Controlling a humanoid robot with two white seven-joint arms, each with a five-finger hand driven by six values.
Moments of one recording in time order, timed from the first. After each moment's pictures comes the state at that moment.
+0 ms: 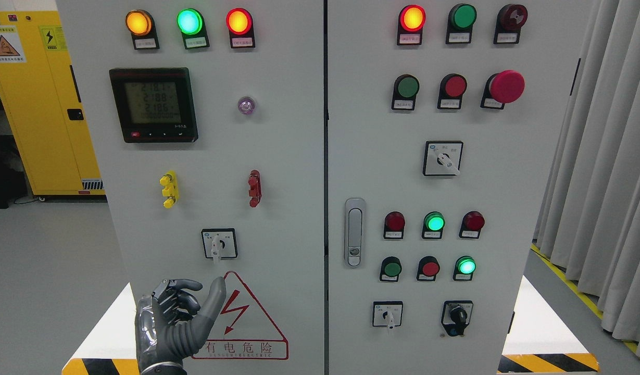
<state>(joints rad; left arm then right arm) -0.27 -0.12 -0.10 -2.02 -0.19 0.53 0.40 0.12 0.12 0.05 -0.13 0.00 -0.09 -0.24</state>
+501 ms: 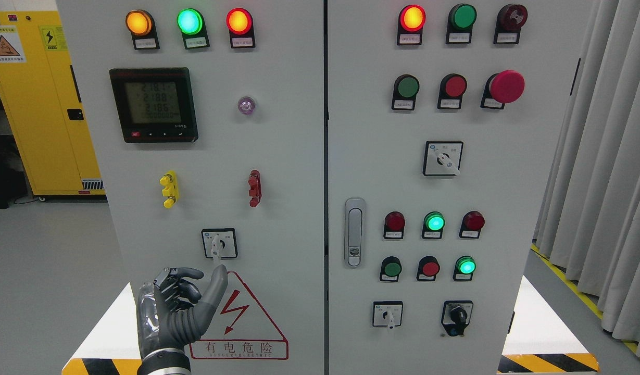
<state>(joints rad) -0.31 -0.13 -0.10 -2.02 -0.21 0.57 0.40 0.12 0.12 0.05 -0.13 0.00 -0.09 -0.24</state>
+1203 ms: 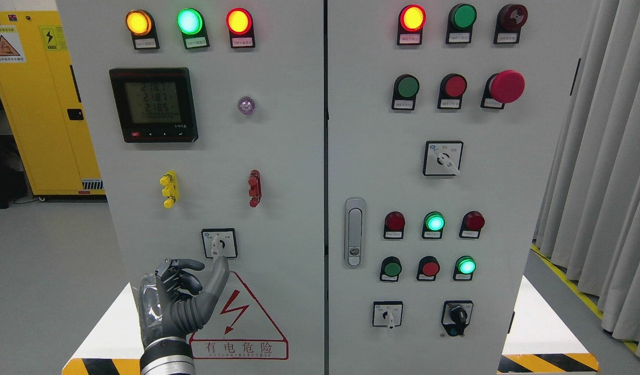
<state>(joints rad) -0.36 -0.14 -0.10 -1.98 -0.24 0.60 0.40 0.12 0.12 0.05 -0.13 0.00 -0.09 -0.24</state>
